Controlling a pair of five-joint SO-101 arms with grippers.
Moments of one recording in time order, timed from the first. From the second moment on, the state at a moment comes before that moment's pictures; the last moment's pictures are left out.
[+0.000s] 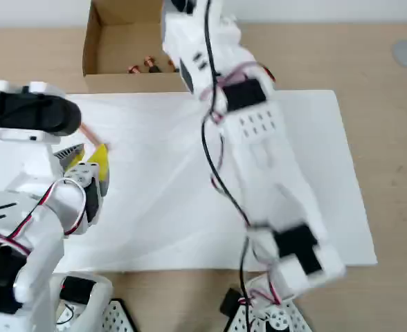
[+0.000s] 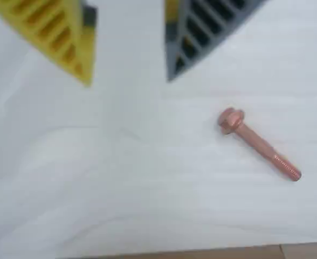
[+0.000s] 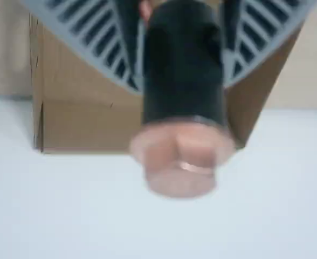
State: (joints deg) left arm 5.8 -60.6 16.4 86.3 -6.5; right arm -24.5 8.4 -18.6 30.7 -22.0
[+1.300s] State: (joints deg) left arm 5.8 -60.6 24.1 86.8 -8.0; right arm -21.1 77.0 -78.4 42.2 -13.3
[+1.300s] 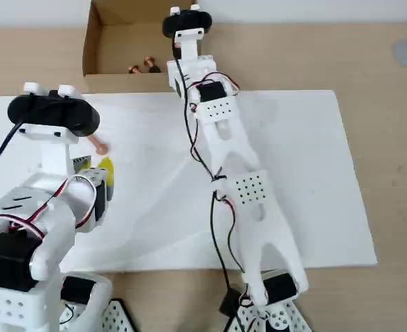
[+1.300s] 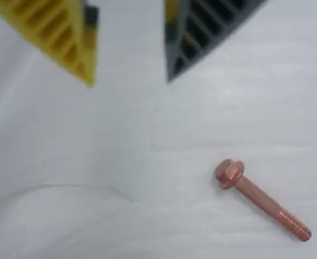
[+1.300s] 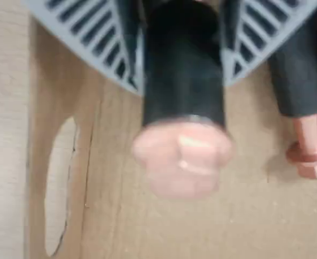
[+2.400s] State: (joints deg) left arm -10.0 -61.0 17.8 100.1 -2.3; right arm -17.9 40.3 -91.7 100.1 -10.2
